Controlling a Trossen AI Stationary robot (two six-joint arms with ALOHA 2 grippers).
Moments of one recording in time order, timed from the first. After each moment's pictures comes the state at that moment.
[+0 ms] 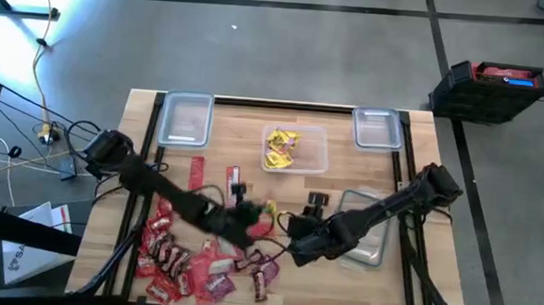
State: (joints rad) left arm -0.37 1.70 0.99 -0.07 -0.74 -0.16; right arm 0.48 1.88 1.62 -1.21 0.54 0.48
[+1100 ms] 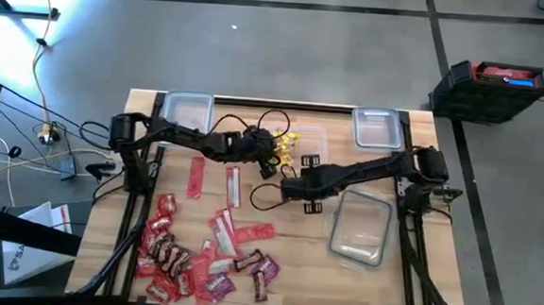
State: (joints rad) left arm 0.22 1.79 0.99 0.05 -0.28 -0.12; right arm 0.07 1.88 1.34 -0.93 0.39 -0.11
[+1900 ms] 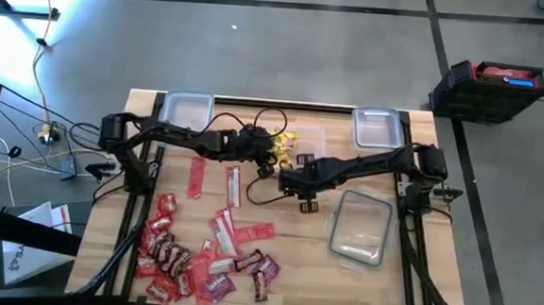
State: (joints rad) left arm 0.18 1.68 0.99 -0.04 -0.27 -0.15; right arm 0.06 1.88 1.34 -0.85 0.28 -0.16
